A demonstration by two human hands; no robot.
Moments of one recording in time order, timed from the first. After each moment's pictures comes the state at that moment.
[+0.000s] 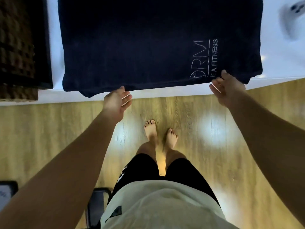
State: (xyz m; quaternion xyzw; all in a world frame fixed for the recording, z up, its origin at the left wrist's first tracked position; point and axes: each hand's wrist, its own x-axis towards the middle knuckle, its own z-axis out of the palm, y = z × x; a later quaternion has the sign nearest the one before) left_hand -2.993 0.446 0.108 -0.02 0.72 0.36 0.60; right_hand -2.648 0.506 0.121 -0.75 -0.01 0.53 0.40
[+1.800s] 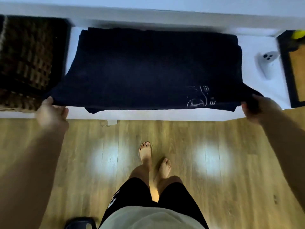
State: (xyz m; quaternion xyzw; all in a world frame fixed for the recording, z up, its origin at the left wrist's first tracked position) left_hand -3.140 0.438 0.157 -0.05 0.72 0.59 0.37; right_hand -2.557 0.507 0.178 -0.73 0.02 0.51 0.46
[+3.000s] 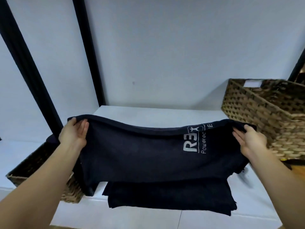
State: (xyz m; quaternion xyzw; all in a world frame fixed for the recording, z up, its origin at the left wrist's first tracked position) left_hand -3.138 0.462 0.483 0.02 0.40 0.82 0.40; right_hand -2.607 0.545 0.459 -0.47 -0.20 0.48 0.71
